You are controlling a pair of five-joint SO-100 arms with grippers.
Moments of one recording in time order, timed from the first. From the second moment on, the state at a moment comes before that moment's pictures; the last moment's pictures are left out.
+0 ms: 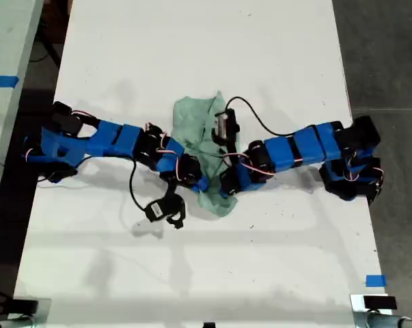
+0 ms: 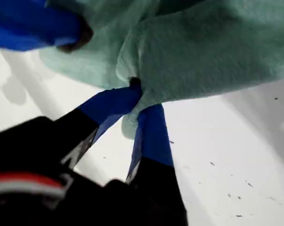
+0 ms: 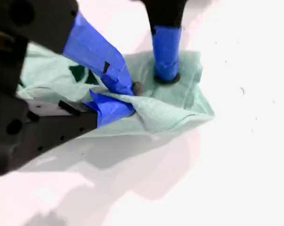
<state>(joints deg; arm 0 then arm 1) 4.1 74.8 61.0 65.0 -12.7 -9.1 82.1 65.8 83.0 -13.0</state>
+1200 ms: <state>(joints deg) -35.3 70.3 74.6 68.7 12.2 36.7 65.8 59.7 66.1 -52.0</state>
